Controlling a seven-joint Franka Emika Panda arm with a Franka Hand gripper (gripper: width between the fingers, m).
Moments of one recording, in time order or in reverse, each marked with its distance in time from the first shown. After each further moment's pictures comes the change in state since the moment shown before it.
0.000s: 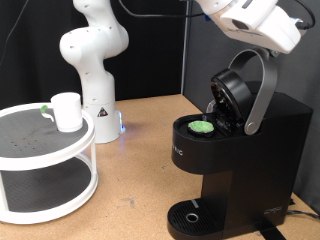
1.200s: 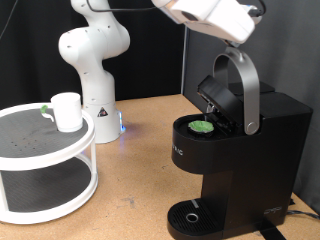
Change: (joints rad) arm -0.080 -0.091 -0.103 -0.041 -0.026 -0.164 -0.093
